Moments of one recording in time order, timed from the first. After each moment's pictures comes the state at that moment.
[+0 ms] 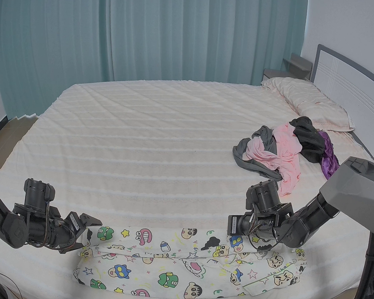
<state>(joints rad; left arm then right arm) -0.06 1.78 -0.37 -0.55 -0.29 -0.88 0.54 2.21 -0.92 -0.54 -0.09 0.39</state>
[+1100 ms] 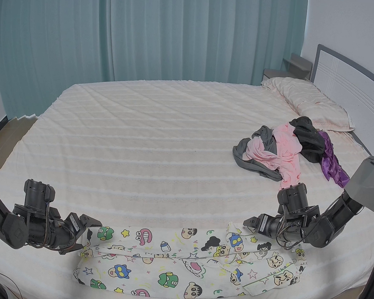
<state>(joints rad) -0.06 1.78 -0.37 -0.55 -0.29 -0.88 0.40 2.11 -0.73 -0.56 -0.07 0.64</state>
